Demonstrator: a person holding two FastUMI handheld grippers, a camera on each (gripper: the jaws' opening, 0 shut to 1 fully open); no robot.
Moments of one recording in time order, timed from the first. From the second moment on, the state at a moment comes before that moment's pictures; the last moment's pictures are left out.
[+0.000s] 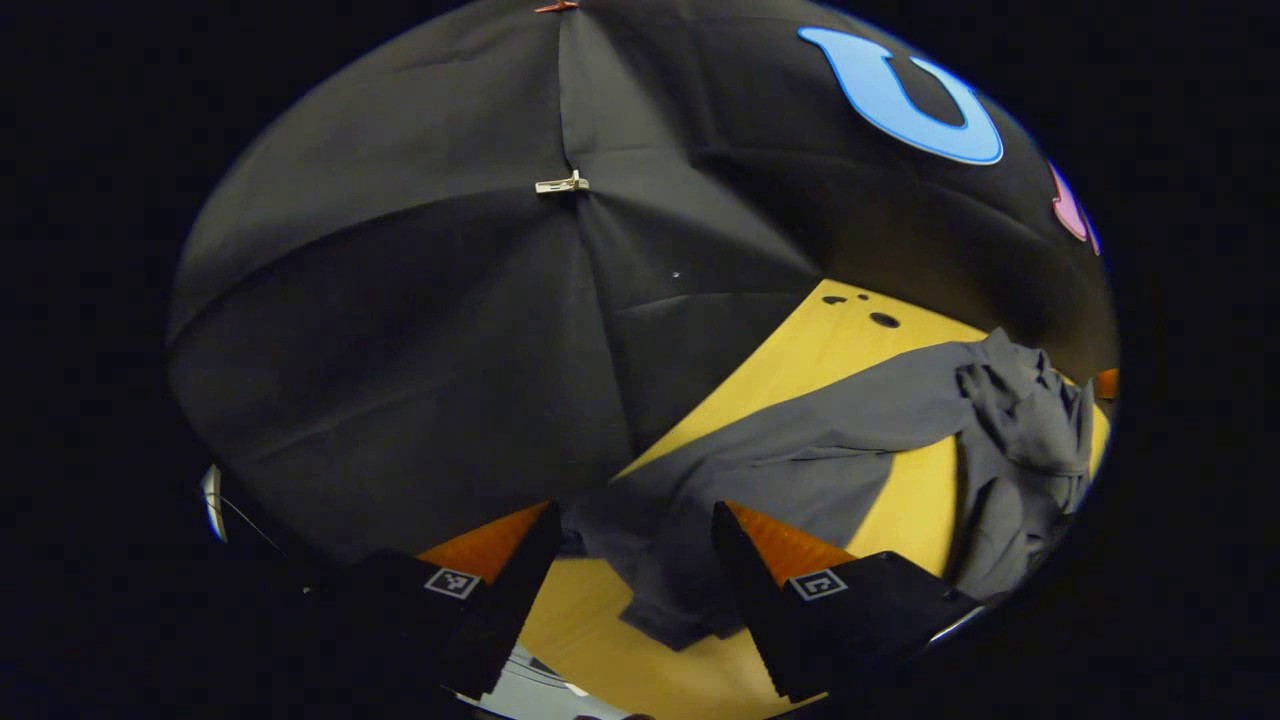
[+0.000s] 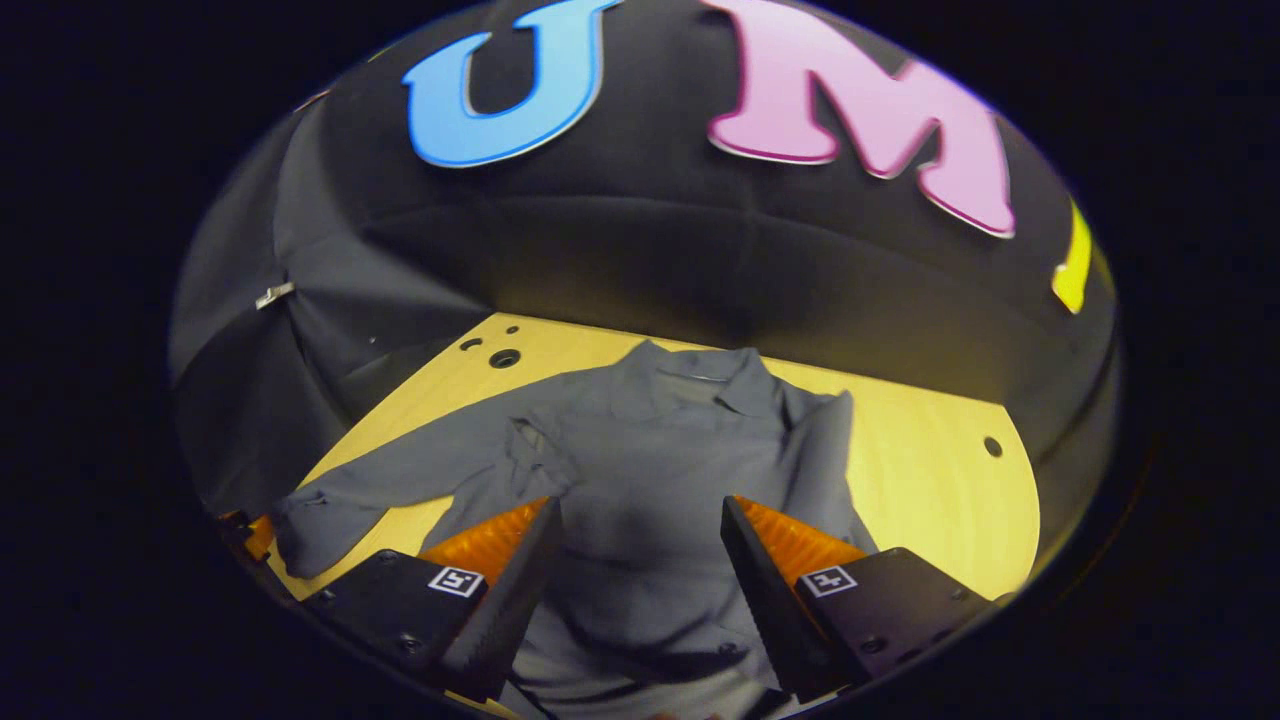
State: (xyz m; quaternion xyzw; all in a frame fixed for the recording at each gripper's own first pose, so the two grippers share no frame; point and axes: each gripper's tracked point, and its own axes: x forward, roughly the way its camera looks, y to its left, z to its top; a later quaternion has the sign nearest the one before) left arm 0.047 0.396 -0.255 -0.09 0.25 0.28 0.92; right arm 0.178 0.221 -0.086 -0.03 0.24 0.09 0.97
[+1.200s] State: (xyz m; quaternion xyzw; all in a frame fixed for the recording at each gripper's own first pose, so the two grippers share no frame) left arm 0.084 0.334 -0.267 -0.16 0.30 0.10 0.93; right arm 0.012 0.000 -0.096 0.02 0.23 -0.08 0.97
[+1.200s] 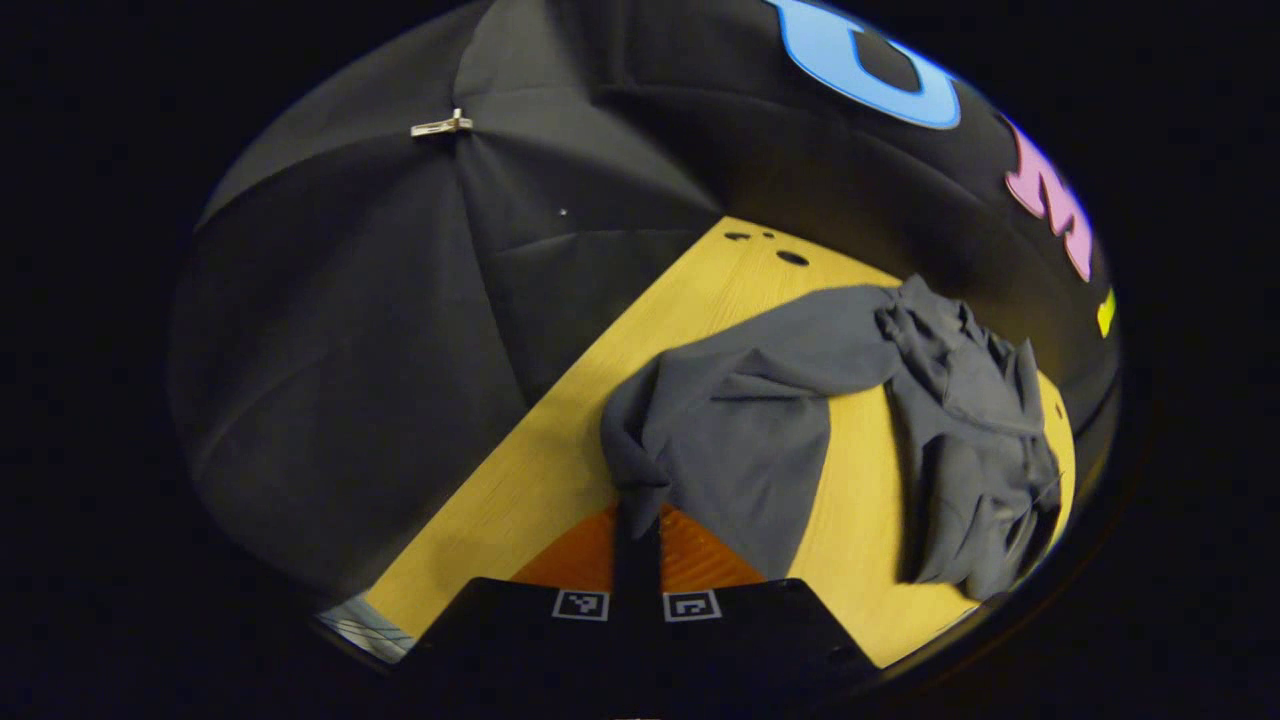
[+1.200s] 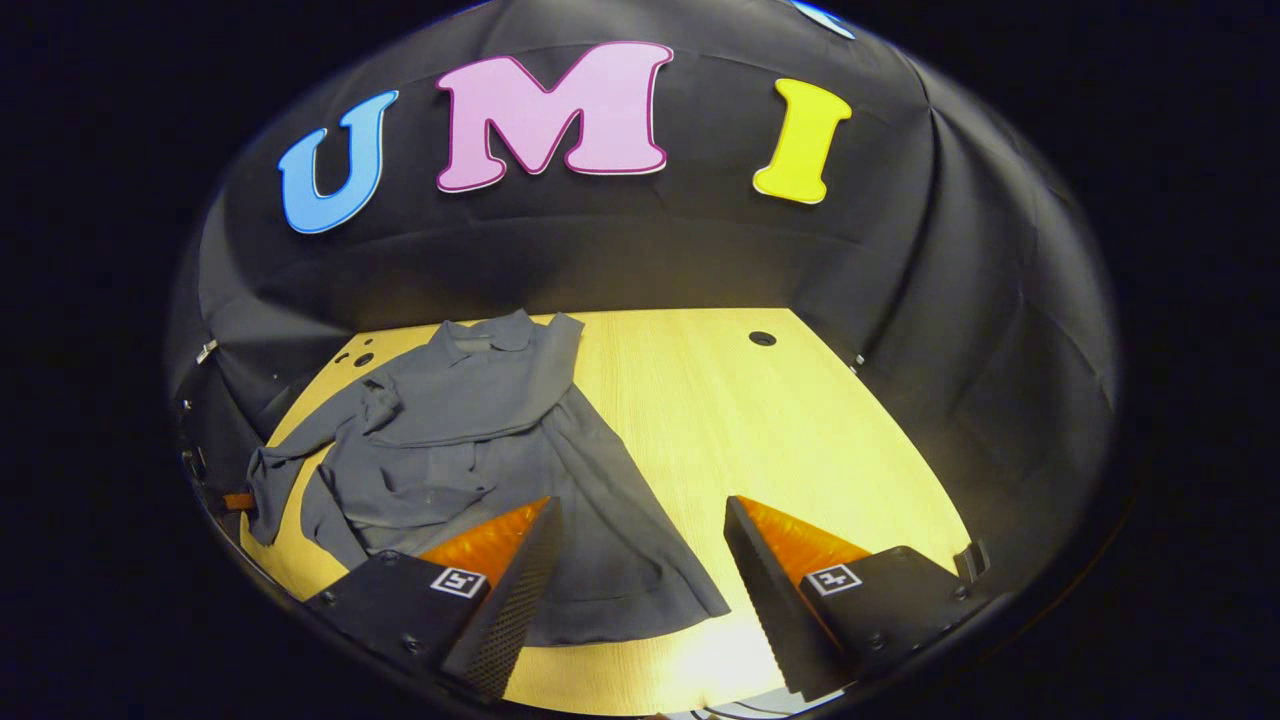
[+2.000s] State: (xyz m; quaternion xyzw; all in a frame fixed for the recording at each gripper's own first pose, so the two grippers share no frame) left arm 0.229 0.182 -0.061 -0.15 0.19 -0.02 0.97; right arm 0.036 -0.056 -0.097 0.05 0.22 -0.08 0.97
